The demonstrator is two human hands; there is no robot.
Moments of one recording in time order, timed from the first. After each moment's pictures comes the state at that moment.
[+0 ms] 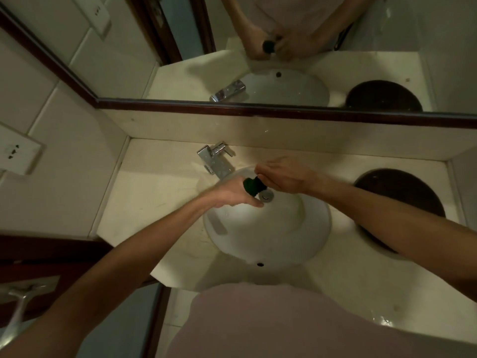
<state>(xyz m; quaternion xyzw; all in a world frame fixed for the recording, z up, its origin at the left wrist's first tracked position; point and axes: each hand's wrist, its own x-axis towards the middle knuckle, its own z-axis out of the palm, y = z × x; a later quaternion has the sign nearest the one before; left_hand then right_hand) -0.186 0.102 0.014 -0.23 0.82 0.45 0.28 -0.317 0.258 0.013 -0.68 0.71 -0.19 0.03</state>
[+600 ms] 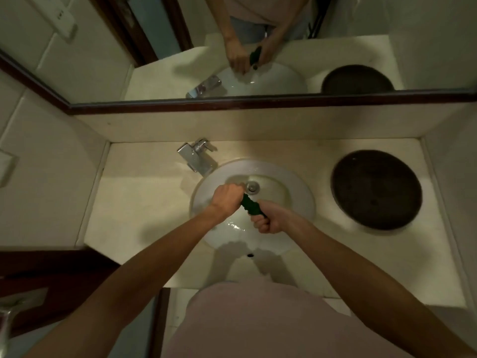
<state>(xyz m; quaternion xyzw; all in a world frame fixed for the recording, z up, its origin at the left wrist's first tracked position) -0.176 0.150 -0.046 -0.07 0.98 0.01 0.19 -0.223 0.299 -0.072 0.16 0.52 -0.47 0.70</state>
